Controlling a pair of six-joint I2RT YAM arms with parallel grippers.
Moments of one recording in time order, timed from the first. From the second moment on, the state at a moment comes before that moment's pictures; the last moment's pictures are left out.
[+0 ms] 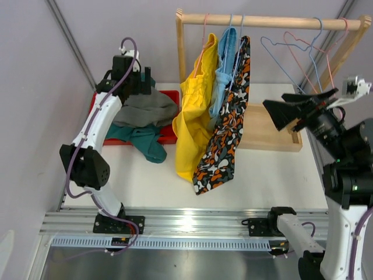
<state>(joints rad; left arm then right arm) -0.18 1.75 1.84 -0.65 -0.16 -0.06 0.00 0.81 1.50 -0.47 -0.58 0.51</state>
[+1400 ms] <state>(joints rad) -0.21 0.89 0.86 -0.48 0.01 -0.18 0.36 1.52 1.84 -0.43 -0.03 0.41</state>
